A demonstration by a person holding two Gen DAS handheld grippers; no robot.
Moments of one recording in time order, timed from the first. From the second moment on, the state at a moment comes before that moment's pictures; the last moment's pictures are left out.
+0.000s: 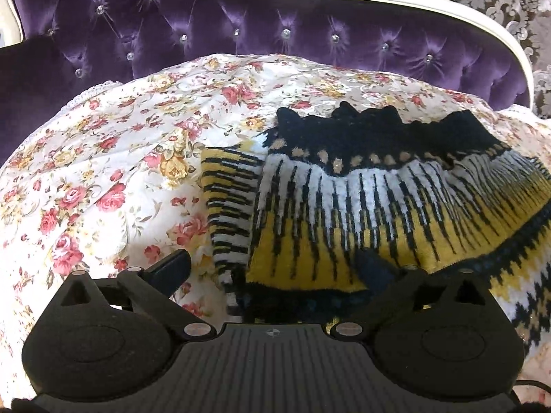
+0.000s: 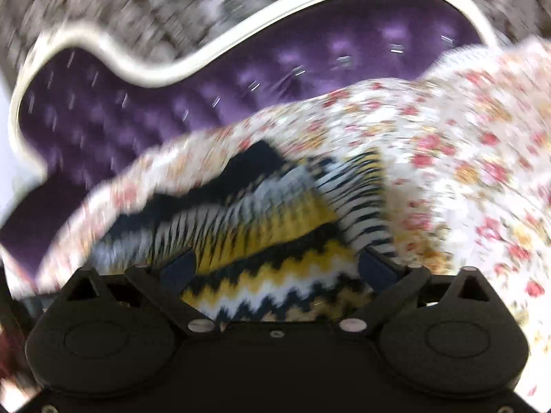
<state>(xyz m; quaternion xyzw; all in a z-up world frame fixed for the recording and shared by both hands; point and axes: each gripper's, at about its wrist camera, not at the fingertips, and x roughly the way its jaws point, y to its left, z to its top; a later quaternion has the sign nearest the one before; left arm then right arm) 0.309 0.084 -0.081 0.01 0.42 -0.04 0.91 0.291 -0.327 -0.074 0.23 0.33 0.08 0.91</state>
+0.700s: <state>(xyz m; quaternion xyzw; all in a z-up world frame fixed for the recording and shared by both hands) 0.272 0.059 -0.045 -0.03 0.44 -0.04 0.90 0.283 -0.367 -0.078 0.36 0.33 0.09 0.87</state>
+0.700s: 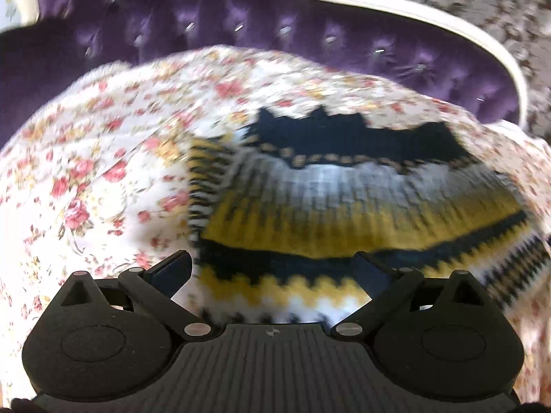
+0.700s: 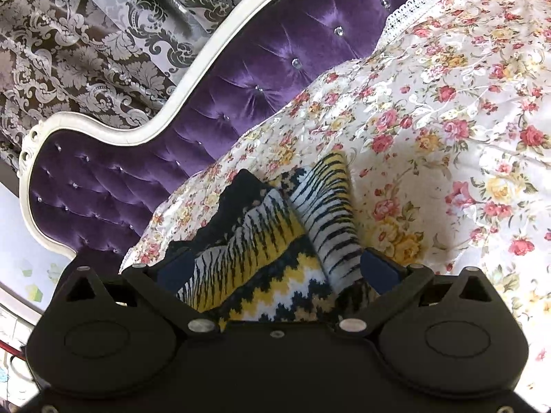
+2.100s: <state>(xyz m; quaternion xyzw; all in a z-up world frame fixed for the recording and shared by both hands) 0.257 -0.024 -0.083 0.05 0.43 -0.03 0.90 0.278 -0.366 -0.080 0.38 0.33 0.11 0.86</state>
